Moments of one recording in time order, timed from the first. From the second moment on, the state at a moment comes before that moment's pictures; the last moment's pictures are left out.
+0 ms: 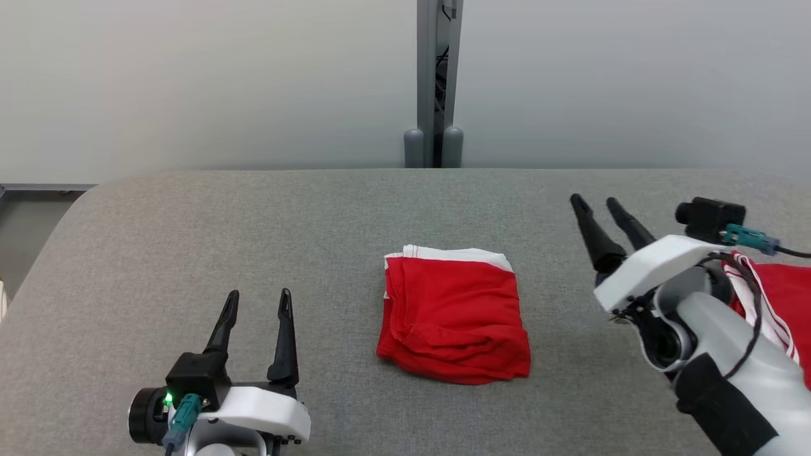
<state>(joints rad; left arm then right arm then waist) -0.08 0.05 -0.21 0.26 -0.23 0.14 -0.26 -0.73 -0.21 0.78 0.86 1.16 0.13 -0.26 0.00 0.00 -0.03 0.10</state>
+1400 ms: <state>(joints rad) -0.14 0.05 -0.30 0.23 -0.24 0.14 -0.26 -0.32 -0.39 0.20 0.40 1.36 0.13 0.63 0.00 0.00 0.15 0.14</state>
